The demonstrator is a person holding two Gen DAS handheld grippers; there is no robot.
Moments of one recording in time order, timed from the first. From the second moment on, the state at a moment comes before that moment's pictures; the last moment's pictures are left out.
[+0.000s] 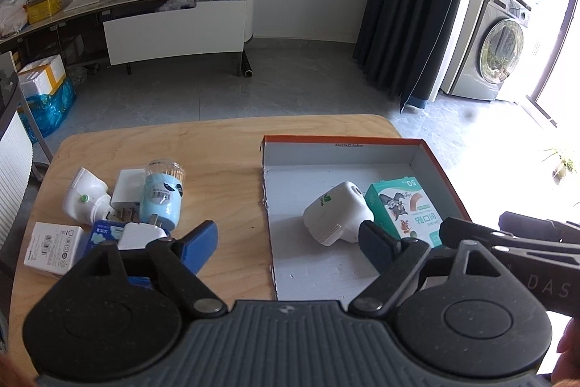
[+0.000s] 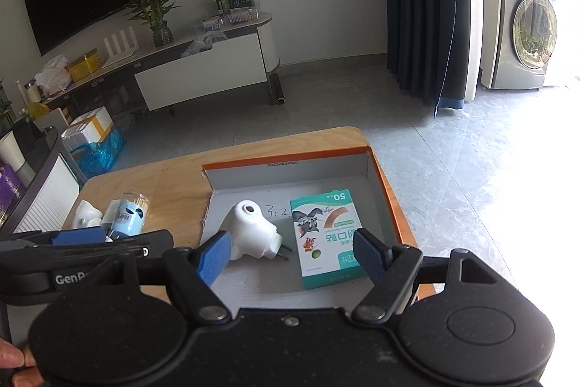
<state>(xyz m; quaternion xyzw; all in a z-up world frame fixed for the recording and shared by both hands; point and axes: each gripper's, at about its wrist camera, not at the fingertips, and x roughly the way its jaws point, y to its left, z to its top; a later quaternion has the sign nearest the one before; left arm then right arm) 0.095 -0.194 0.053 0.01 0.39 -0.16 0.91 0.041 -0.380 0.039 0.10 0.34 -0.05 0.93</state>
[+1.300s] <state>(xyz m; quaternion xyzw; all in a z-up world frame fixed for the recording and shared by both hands) 0.080 -0.086 0.044 -0.01 0.39 -0.10 0.92 0.048 -0.271 0.029 0.06 0.37 0.03 0.93</state>
